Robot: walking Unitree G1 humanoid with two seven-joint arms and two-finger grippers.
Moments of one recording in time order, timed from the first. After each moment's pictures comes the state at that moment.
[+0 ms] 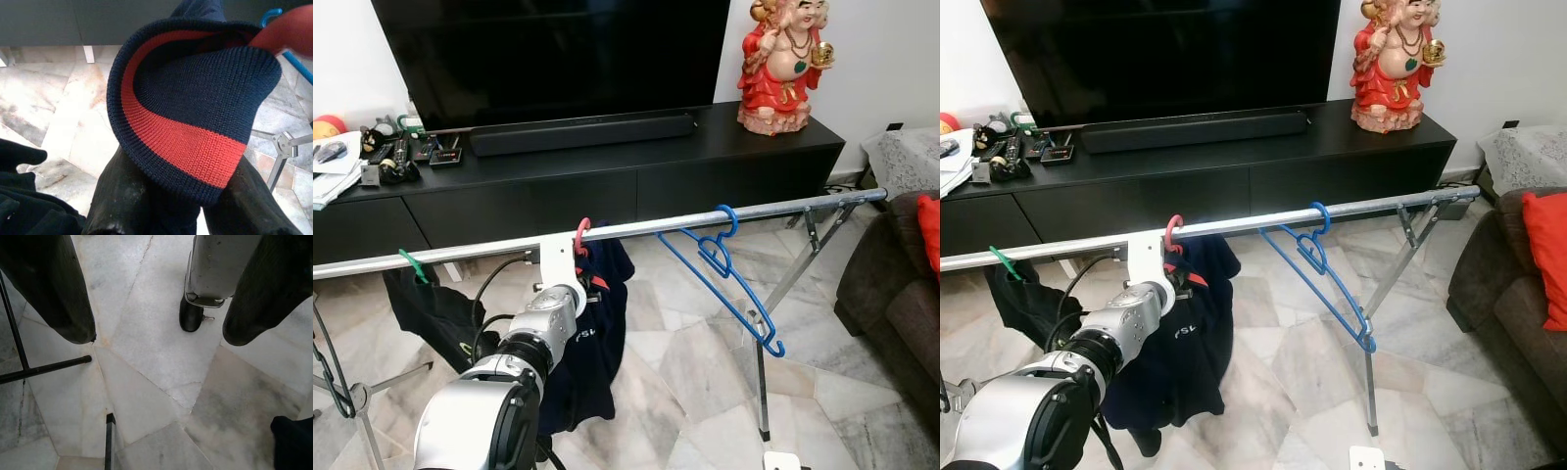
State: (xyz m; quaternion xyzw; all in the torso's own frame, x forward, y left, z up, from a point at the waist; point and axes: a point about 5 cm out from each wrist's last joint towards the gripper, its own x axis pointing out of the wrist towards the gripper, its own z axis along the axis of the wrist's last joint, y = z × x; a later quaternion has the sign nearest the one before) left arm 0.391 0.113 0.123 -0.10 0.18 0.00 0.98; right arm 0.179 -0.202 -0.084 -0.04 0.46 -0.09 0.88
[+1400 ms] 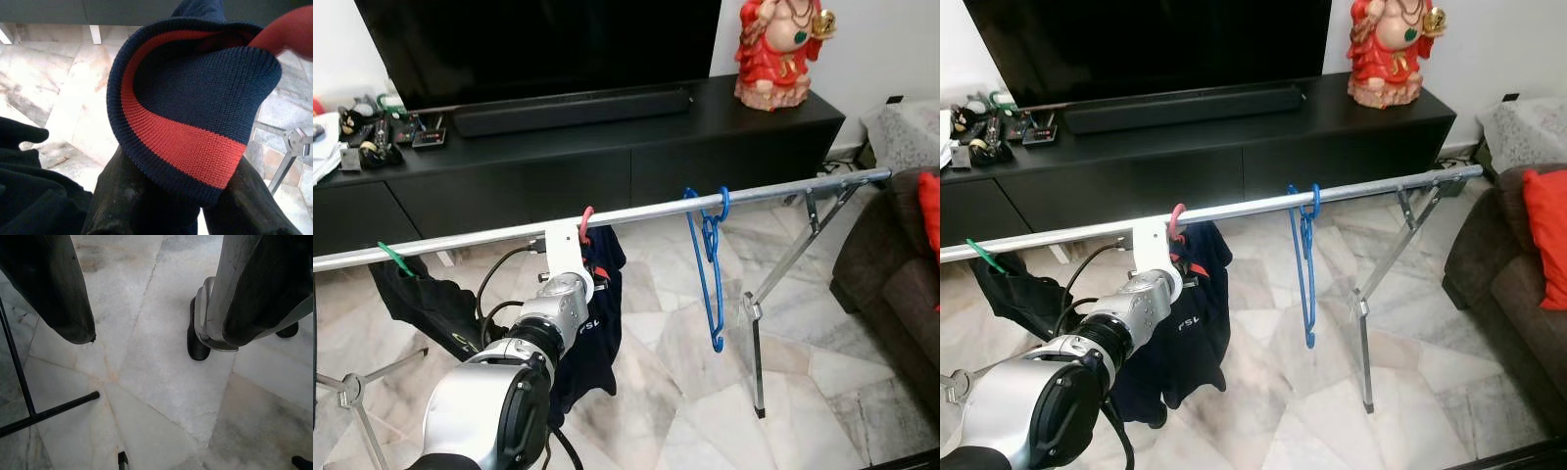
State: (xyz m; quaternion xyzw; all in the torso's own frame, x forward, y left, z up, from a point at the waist) left arm 0.399 0.103 0.141 -0.11 0.18 0.05 0.98; right arm 0.137 -0.205 -0.098 -0.03 0.47 -0.11 0.88
